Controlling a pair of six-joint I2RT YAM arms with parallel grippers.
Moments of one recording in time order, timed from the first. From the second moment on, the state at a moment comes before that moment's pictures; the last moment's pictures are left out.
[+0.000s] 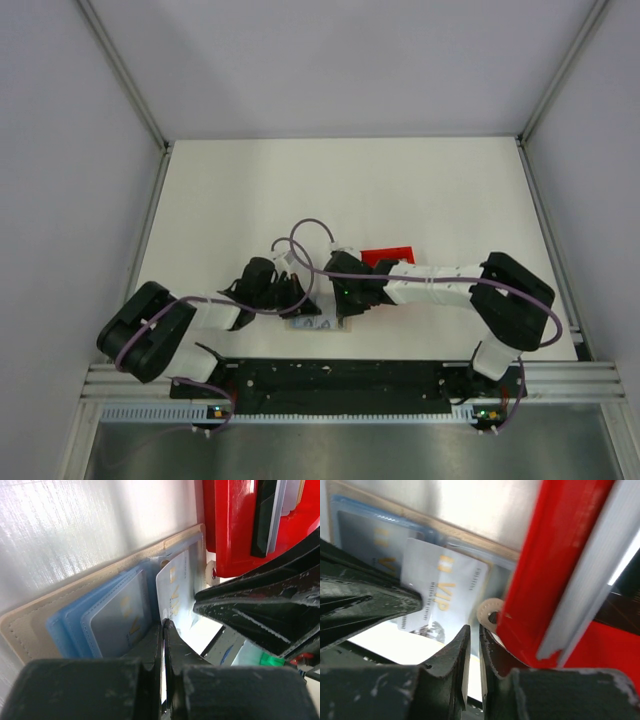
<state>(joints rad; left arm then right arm) -0.55 1.41 0.28 0.43 0.56 -0.81 1.04 1.68 0.96 -0.39 0.04 0.80</state>
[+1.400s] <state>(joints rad) -0.63 1.27 0.33 0.18 0.46 -0.79 1.01 1.61 0.85 -0.30 -0.02 0.87</state>
